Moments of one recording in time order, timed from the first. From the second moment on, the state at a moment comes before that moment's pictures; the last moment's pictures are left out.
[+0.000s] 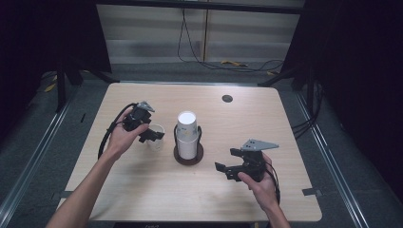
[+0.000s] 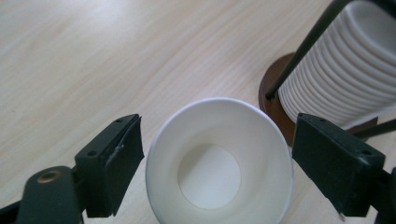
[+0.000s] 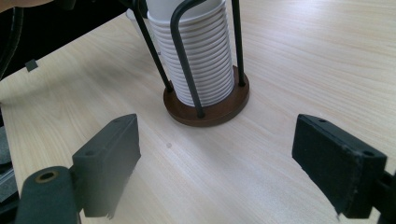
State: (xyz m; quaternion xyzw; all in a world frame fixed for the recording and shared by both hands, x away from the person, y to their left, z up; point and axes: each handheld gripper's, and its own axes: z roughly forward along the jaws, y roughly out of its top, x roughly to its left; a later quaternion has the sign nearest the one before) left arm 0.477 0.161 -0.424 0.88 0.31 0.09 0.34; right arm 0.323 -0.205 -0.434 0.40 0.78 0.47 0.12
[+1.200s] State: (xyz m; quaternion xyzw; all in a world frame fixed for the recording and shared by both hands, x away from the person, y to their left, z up) left arm 0.408 0.197 -0.421 0.82 0.31 0.13 0.47; right arm 0.324 -0.210 -0.438 0.42 0.77 0.46 0.12
